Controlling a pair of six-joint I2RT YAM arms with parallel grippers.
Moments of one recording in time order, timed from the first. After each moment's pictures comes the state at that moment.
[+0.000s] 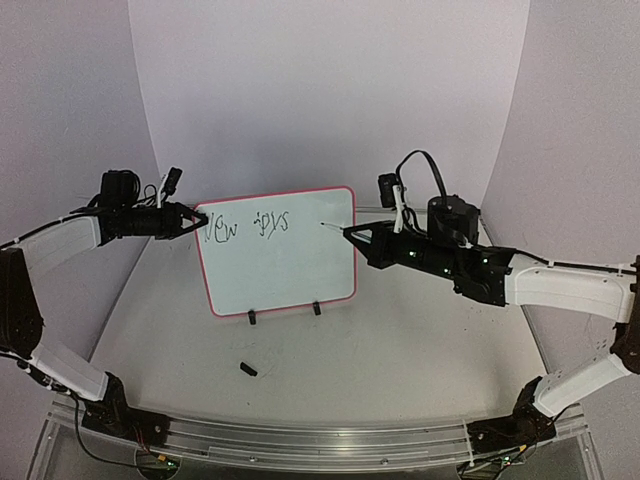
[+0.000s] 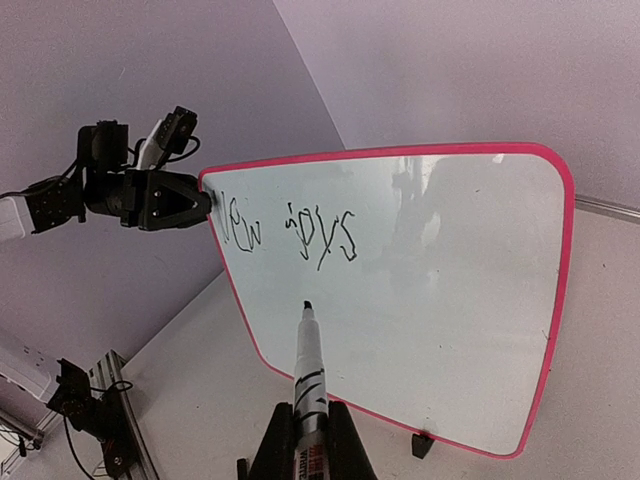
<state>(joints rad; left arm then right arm) -0.07 1.39 1.03 -0.22 0.92 -0.19 0.85 1.38 0.95 0.24 -0.09 0.41</state>
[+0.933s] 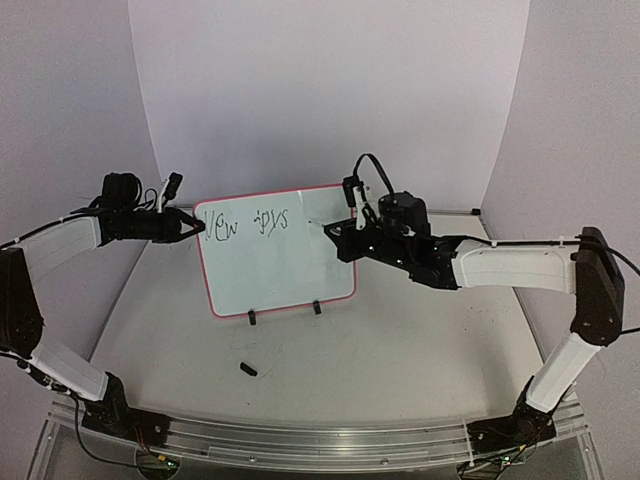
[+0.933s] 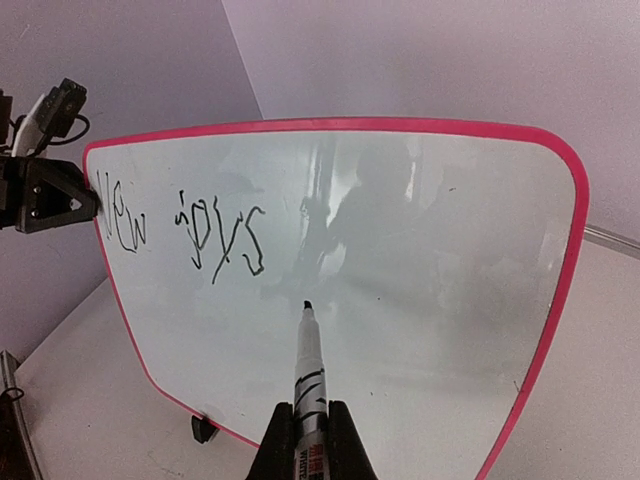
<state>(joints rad) -0.07 1.40 1.03 -0.27 0.83 -0.11 0.85 1.68 1.16 0.25 0.07 0.26</state>
